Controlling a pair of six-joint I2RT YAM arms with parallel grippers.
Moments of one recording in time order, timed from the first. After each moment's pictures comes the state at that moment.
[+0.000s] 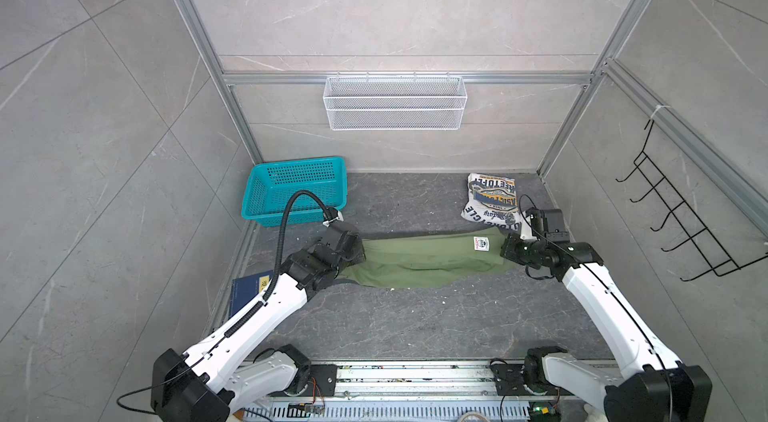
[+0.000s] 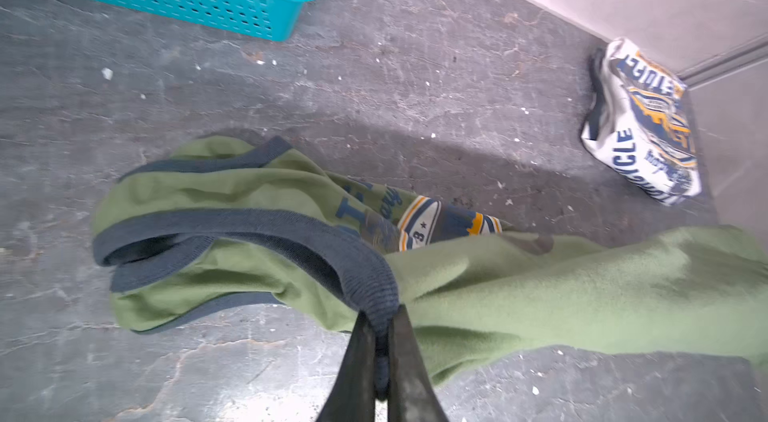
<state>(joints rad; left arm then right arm) -0.63 1.18 0.98 -0.66 -0.29 -0.74 0.08 1.21 0.97 -0.75 -0.15 0.43</state>
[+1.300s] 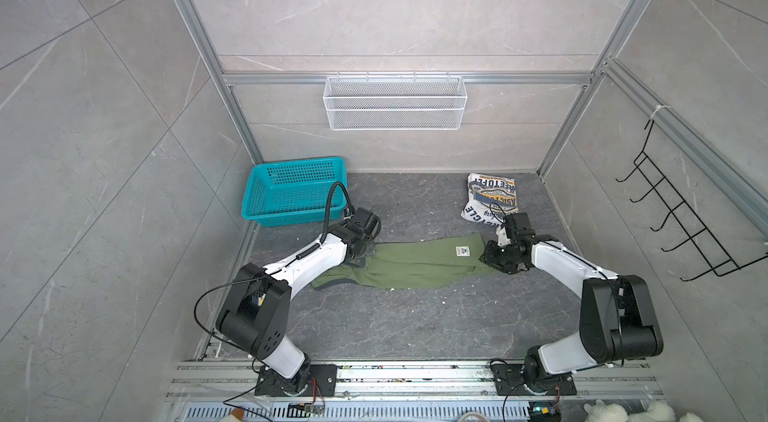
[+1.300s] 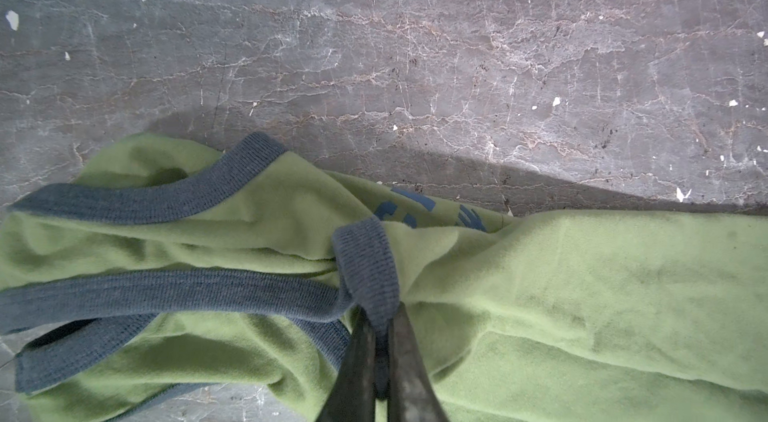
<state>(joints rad) -0.56 1.58 1.08 -0.61 -0.25 -0.68 0.08 1.51 0.84 -0.51 -0.22 0.46</state>
